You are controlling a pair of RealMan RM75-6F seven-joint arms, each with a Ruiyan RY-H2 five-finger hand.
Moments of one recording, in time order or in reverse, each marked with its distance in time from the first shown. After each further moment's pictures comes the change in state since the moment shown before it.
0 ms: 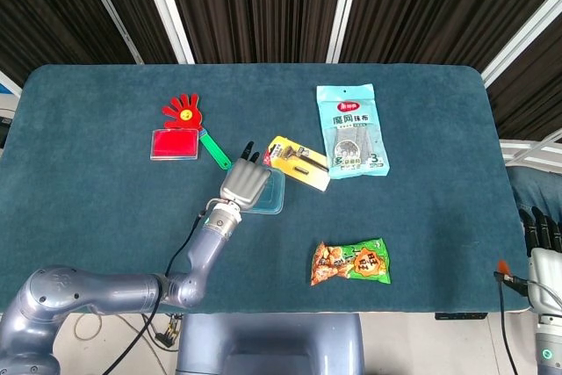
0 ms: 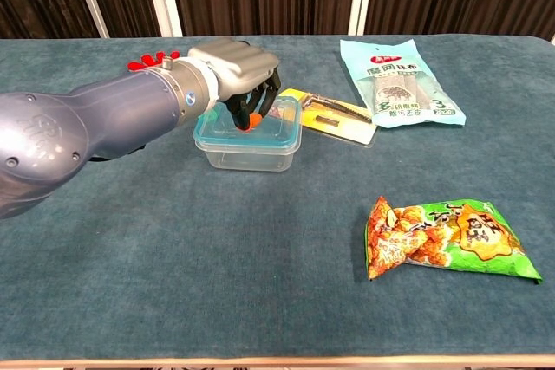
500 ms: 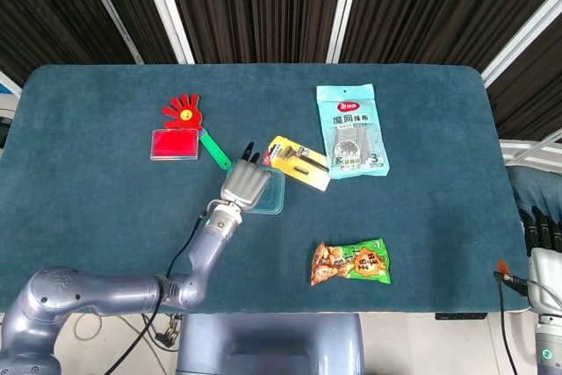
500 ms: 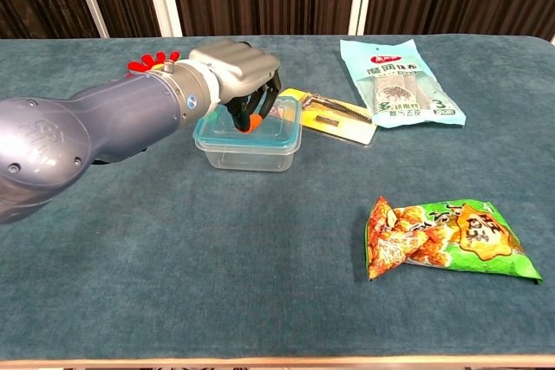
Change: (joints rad) left arm 0.004 -0.009 -0.001 0.001 0.004 0.007 0.024; right arm -0.001 0.000 0.000 -0.002 -0.001 0.003 -0.001
